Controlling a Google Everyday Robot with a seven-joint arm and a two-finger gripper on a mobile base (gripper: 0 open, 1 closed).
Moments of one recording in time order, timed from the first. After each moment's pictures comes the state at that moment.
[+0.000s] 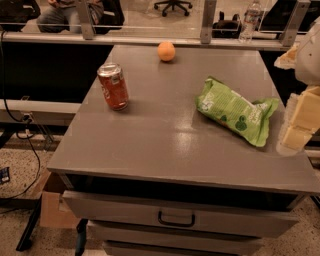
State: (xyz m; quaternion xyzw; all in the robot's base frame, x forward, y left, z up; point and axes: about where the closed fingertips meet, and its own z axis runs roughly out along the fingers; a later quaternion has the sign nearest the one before) arm 0.438 -0.217 0.976 -0.60 0.78 -0.03 0.16
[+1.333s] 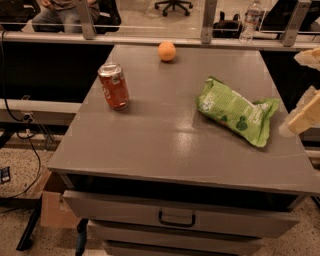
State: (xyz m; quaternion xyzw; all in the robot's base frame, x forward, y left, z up) arm 0.488 -0.261 0.965 -0.53 0.78 0.04 0.33
